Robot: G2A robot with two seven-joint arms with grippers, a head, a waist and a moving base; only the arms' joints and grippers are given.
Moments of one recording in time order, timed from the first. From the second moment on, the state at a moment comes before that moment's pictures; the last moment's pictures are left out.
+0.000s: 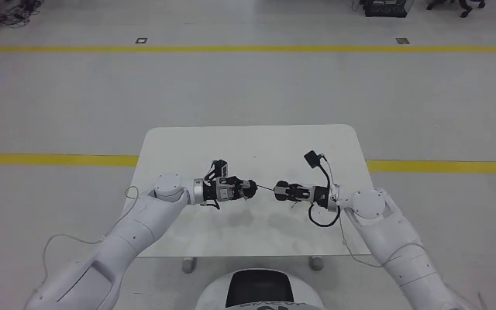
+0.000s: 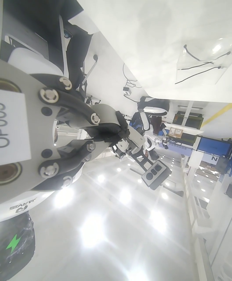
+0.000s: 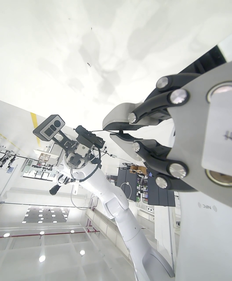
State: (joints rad) left arm 0.98 -1.15 -0.71 -0.96 -0.81 -0.10 -1.09; right arm -1.34 -1.13 1.16 -1.41 0.03 -0.34 0.94
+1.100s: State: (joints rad) left arm 1.00 -1.15 -0.71 -1.04 -0.59 -0.30 -0.98; right arm -1.32 -1.15 1.26 -1.27 0.35 -0.34 1.21
